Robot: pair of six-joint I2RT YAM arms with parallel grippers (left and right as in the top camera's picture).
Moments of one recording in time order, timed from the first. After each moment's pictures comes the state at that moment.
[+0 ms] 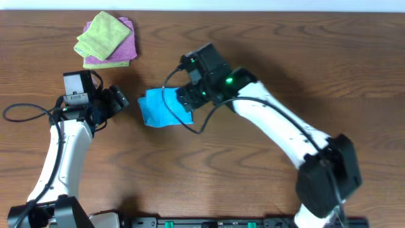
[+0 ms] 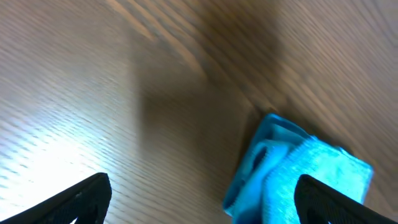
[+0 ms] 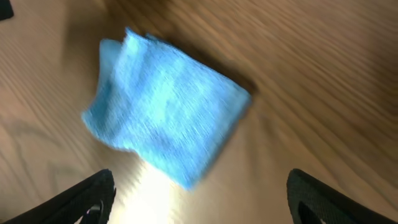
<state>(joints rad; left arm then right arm) 0.15 1.42 0.93 -0.56 0.15 -0.49 0.63 1.86 1.54 -0.71 -0.16 0.09</state>
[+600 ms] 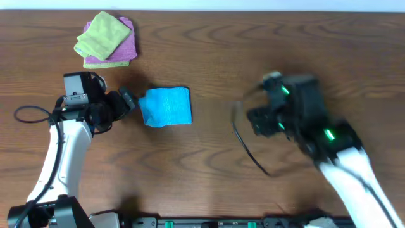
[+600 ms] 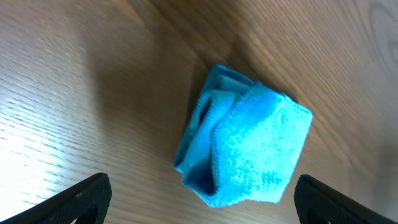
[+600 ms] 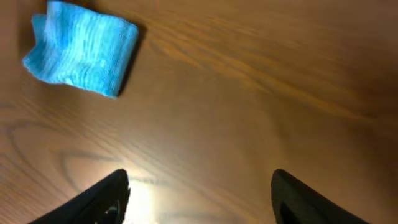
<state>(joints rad) 0.15 1.42 0.93 -0.61 0.38 -0.49 0.32 1.13 1.01 -0.77 -0.14 0.04</state>
